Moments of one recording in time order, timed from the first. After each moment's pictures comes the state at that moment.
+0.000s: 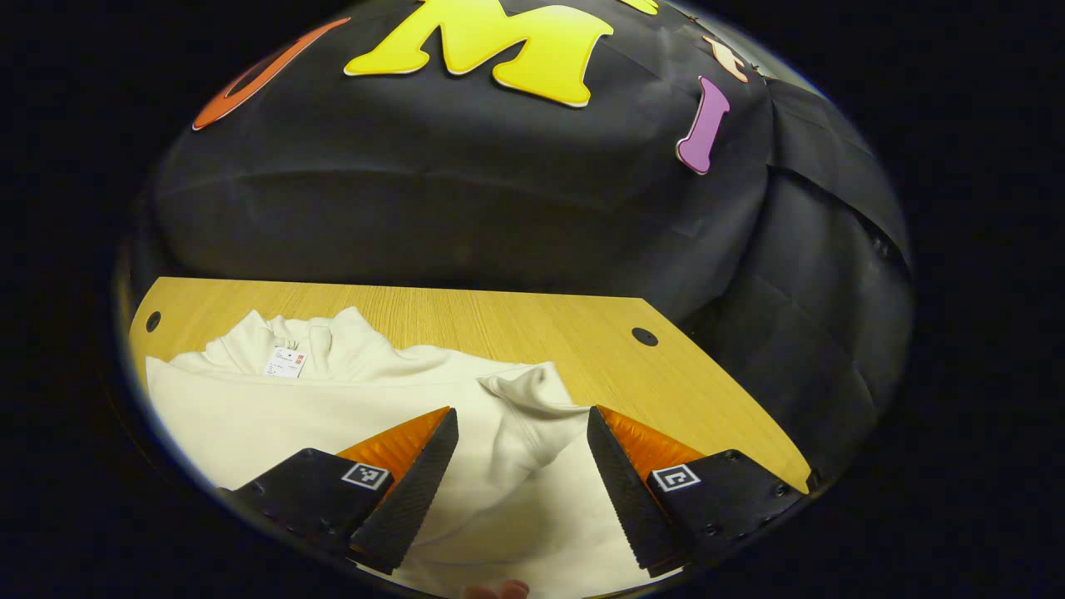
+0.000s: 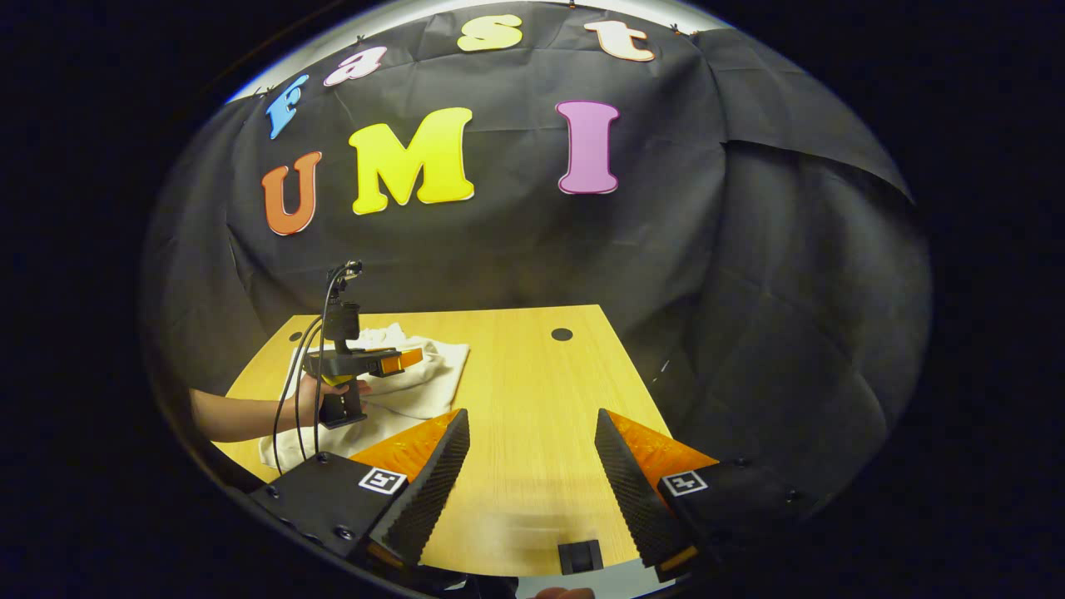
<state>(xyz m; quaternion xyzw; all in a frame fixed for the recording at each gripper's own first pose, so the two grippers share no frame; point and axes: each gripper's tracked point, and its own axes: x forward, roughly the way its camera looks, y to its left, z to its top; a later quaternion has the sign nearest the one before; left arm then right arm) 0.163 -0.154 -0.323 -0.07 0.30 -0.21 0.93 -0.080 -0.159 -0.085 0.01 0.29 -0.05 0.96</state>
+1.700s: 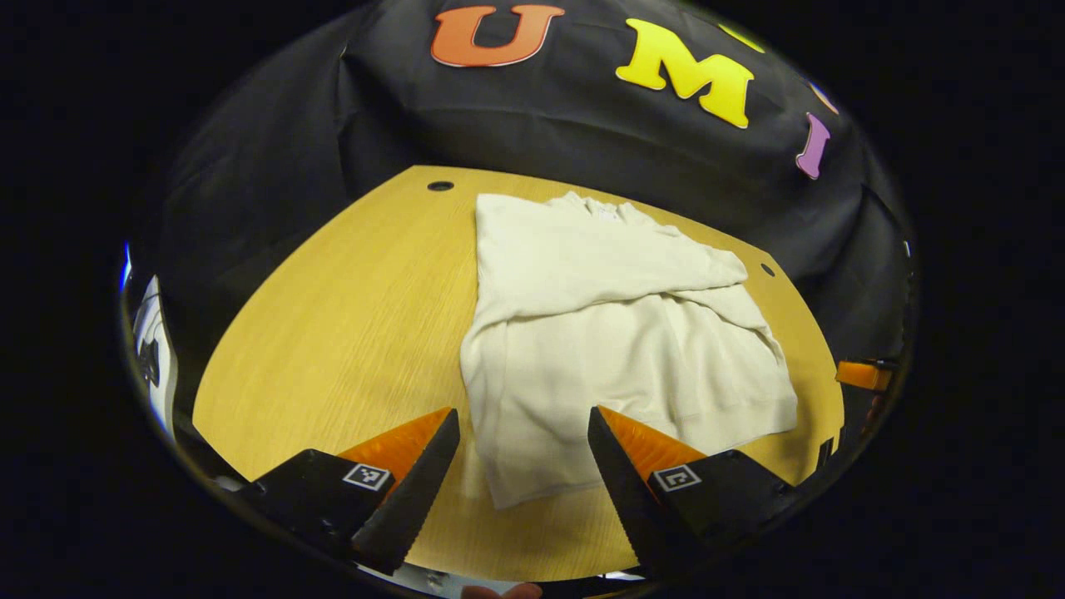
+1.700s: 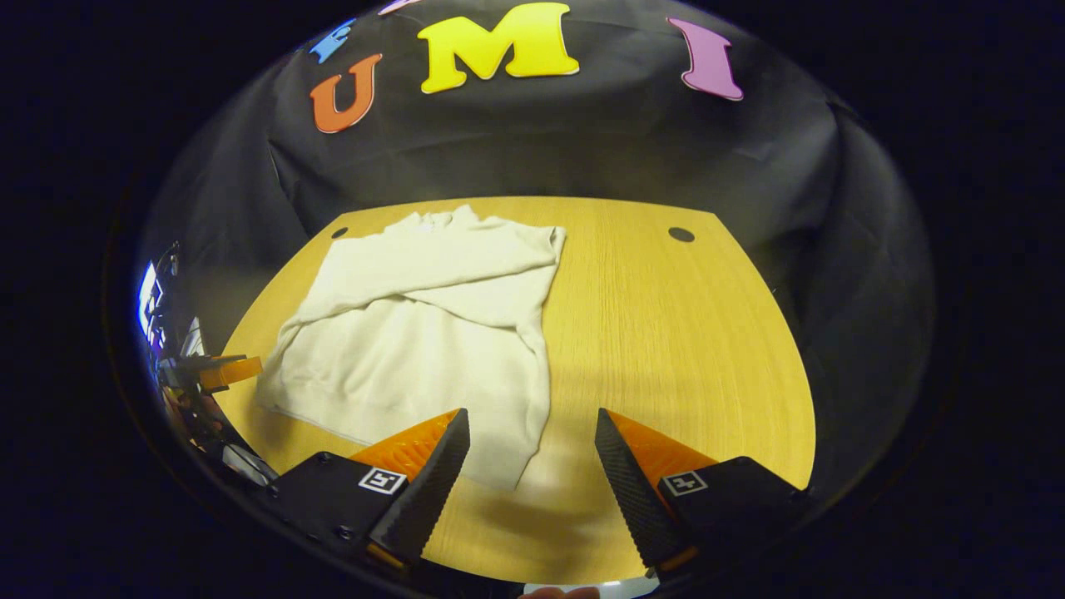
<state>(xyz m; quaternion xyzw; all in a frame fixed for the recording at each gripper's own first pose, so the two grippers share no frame) -0.128 0.109 -0.318 -0.10 0.43 0.02 0.90 -0.064 -0.059 -0.286 -0.01 0.46 0.05 0.89</state>
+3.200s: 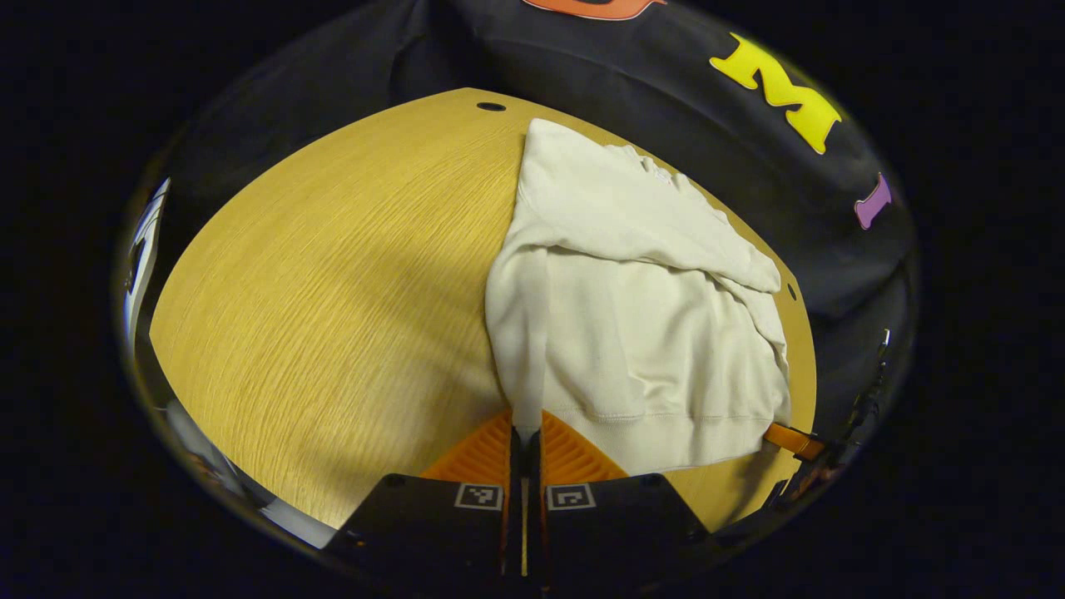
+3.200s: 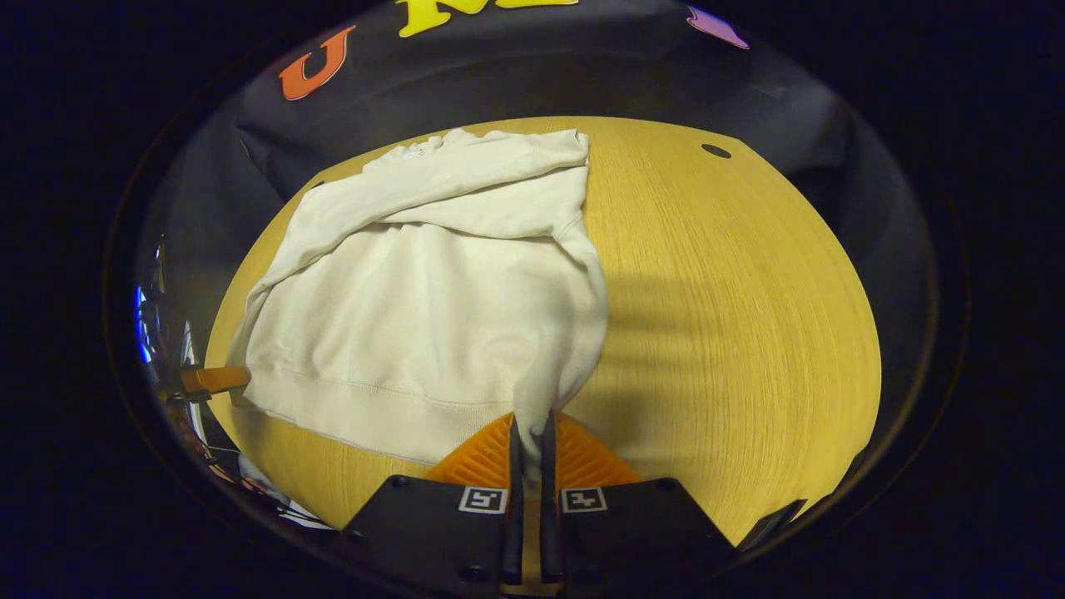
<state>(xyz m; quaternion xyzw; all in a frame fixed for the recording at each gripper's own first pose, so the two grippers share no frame) -0.139 0.104 -0.353 -0.19 0.50 0.07 0.84 -0.071 -0.009 -0.375 0.03 0.54 0.04 0.84</state>
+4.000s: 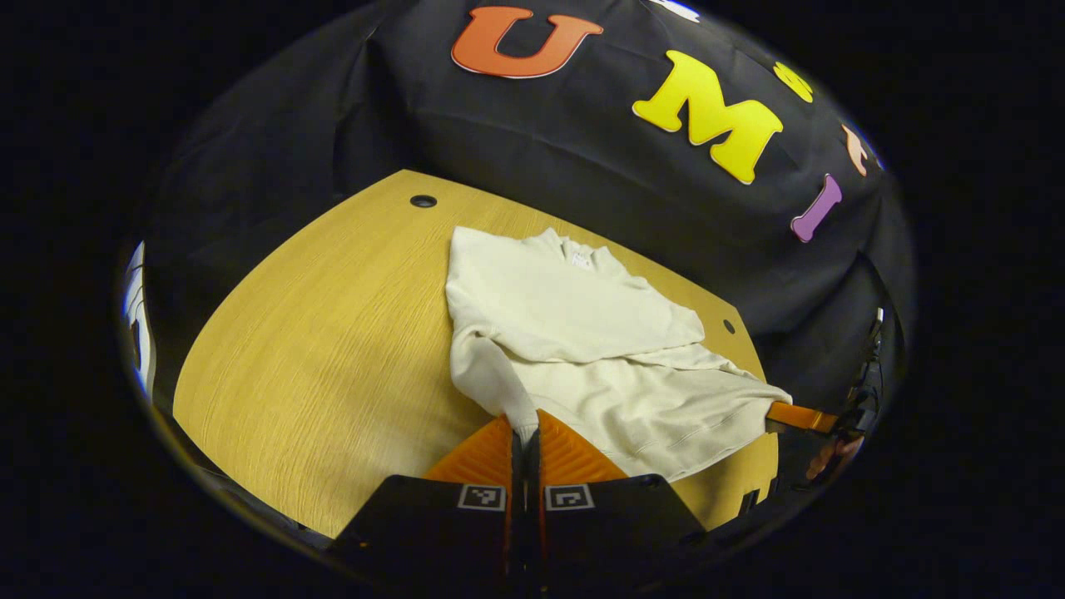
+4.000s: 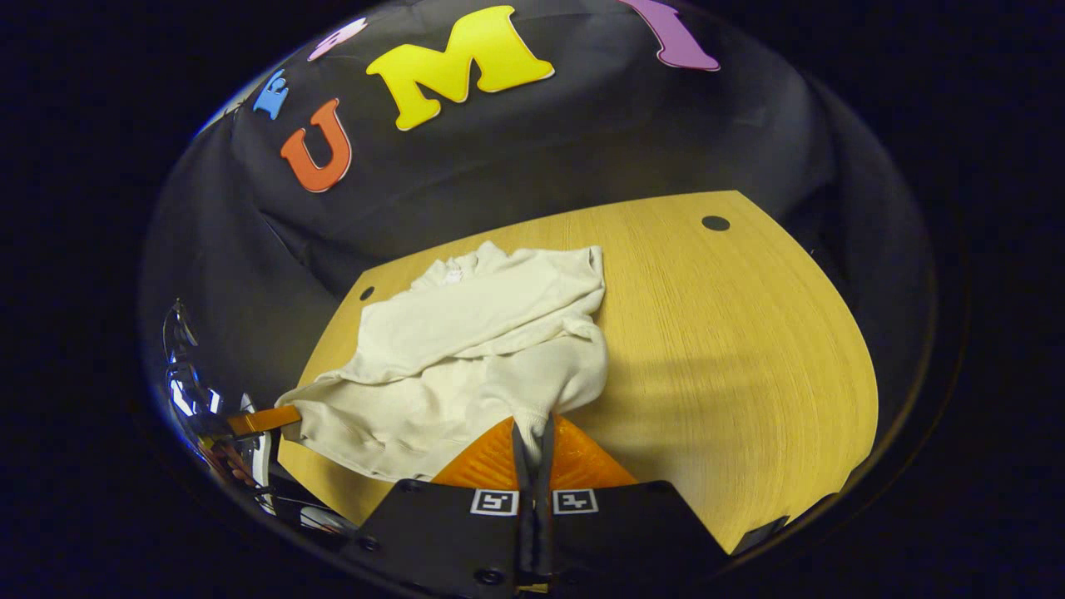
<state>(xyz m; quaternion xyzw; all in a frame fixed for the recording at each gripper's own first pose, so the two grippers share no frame) -0.072 0.082 -0.228 -0.18 0.39 0.00 0.90 0.008 0.003 -0.228 0.13 0.42 0.08 0.89</state>
